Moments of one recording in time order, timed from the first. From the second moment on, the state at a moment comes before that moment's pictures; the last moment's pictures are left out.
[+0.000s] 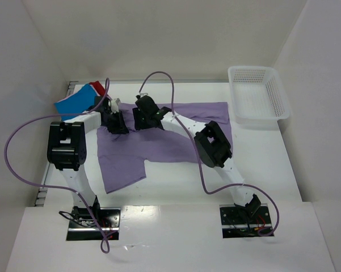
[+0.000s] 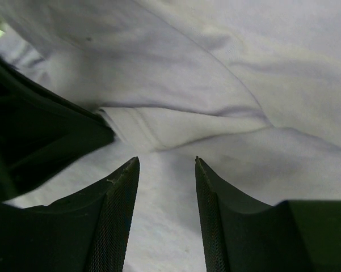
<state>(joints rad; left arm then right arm) 0.01 1.93 1.22 -0.34 0.40 -0.22 0.79 2.38 1.98 -0.36 0.05 0.48</state>
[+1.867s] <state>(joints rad) 0.01 1.93 1.22 -0.33 0.40 -0.22 0.85 2.34 2.05 -0.44 0.23 0.34</state>
